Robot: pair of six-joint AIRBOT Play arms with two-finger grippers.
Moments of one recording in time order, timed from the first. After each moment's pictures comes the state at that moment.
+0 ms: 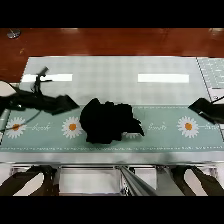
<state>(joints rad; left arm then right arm) 0.02 -1.06 0.78 0.77 -1.25 -1.26 -0.42 -0.85 0.73 -1.23 1.15 1.59</state>
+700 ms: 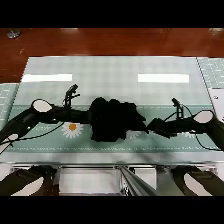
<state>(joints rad) -0.29 -1.16 0.63 0.54 -0.90 -1.09 0.02 -1.02 0.46 -0.85 1.01 1.44</state>
